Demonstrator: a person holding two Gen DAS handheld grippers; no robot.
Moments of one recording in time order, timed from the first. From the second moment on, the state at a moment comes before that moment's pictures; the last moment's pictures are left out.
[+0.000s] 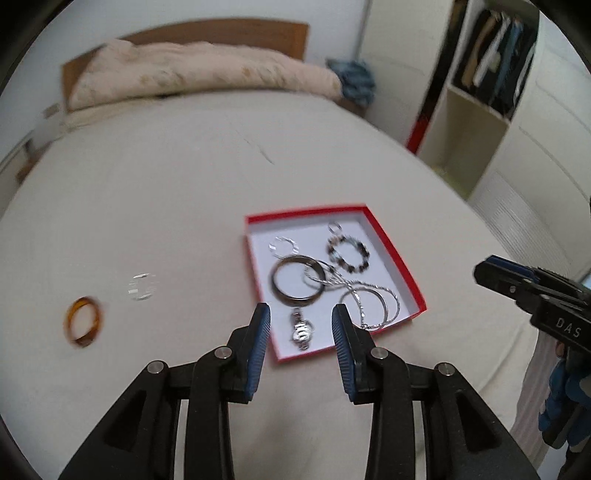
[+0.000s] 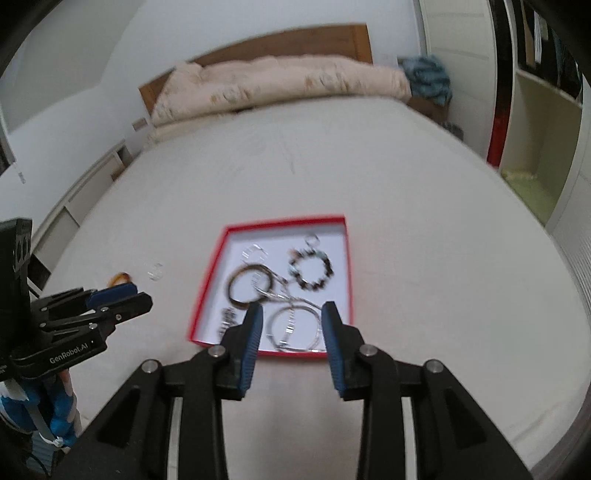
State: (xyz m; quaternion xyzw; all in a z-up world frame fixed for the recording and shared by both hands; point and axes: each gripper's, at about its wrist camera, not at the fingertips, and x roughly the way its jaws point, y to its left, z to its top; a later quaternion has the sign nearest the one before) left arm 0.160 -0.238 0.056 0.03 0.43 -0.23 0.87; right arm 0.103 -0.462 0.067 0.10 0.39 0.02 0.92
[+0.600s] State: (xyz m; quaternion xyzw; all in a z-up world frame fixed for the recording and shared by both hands) left arm 0.074 -0.026 0.116 -0.03 0.37 -0.10 0.92; right arm 0.036 -0.334 0.152 0.07 0.32 0.08 0.94
